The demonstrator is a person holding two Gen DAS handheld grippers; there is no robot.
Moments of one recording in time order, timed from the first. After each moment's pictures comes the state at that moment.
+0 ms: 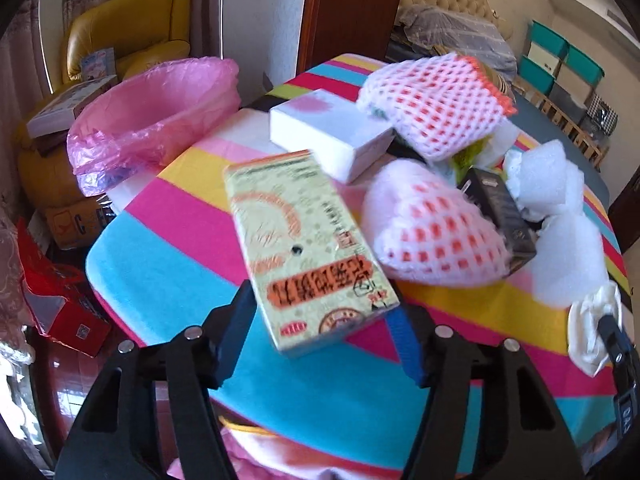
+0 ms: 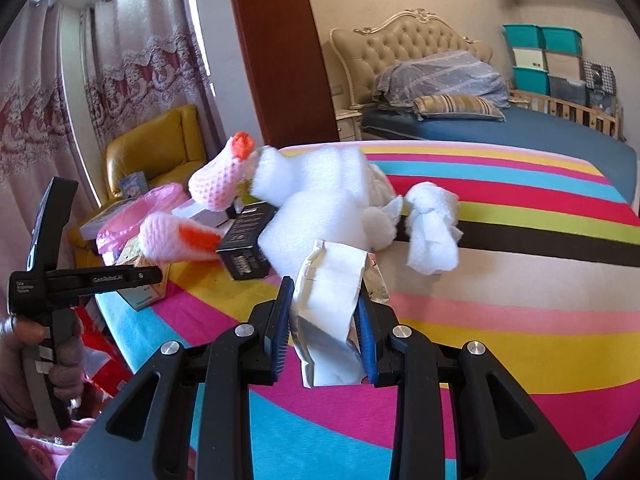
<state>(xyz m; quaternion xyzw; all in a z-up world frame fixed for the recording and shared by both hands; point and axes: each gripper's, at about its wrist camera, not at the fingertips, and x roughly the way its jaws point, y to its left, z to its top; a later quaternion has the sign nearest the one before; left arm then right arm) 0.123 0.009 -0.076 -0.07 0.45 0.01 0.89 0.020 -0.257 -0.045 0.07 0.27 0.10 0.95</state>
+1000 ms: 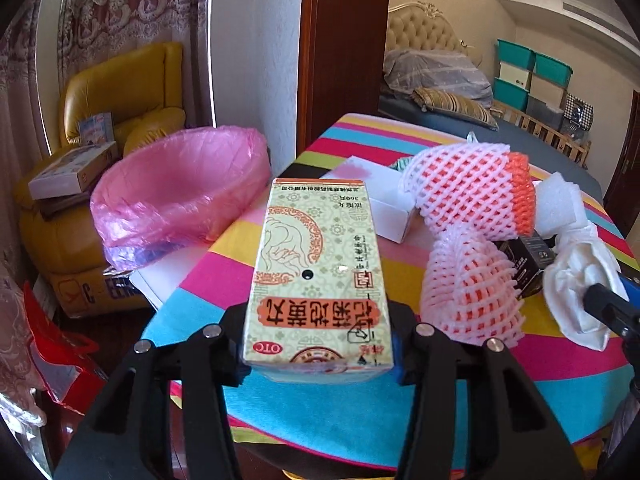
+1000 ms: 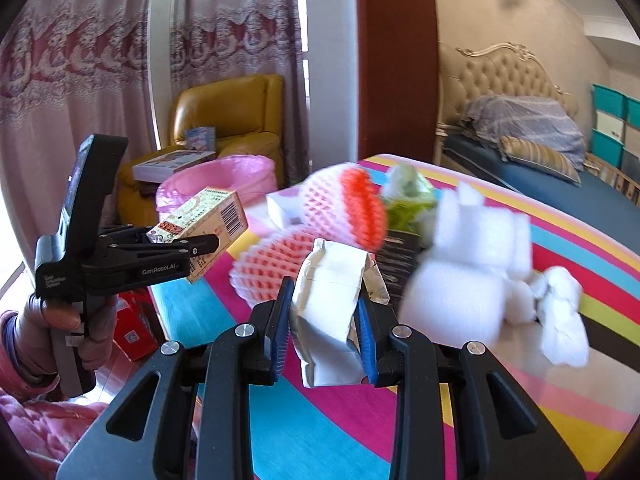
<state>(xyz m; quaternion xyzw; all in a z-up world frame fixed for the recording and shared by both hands) 0.113 0.057 -0.063 -0.01 0.33 -0.01 0.94 0.042 -0.145 -0.022 -0.04 0.26 0.23 0.94</state>
